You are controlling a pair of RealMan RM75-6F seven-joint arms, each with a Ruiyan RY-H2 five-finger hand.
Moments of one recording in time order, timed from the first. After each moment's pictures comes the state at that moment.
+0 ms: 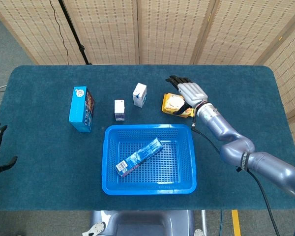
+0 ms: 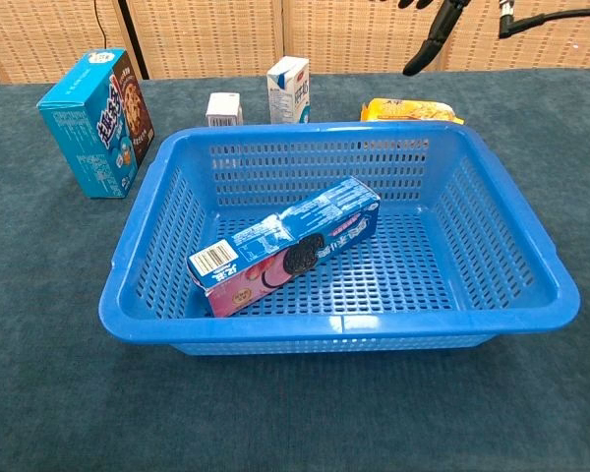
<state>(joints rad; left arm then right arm) -0.15 -1.09 -0.12 -1.66 1.28 1.38 0.09 1.10 -1.35 0.30 -1.15 -1.02 0.48 0.21</state>
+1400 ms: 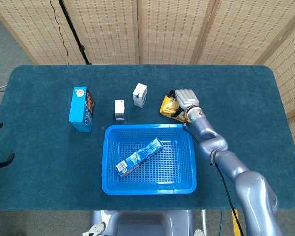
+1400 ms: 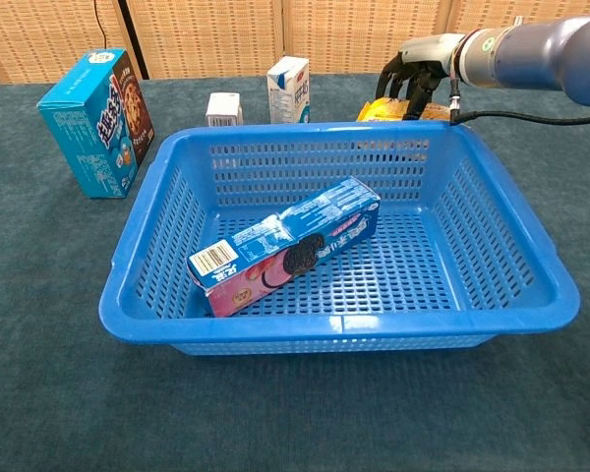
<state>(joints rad) -0.17 -1.09 -0.14 -1.63 1.22 1.33 0.07 1.16 -1.78 0.28 -0.51 -1.17 0.37 0.33</state>
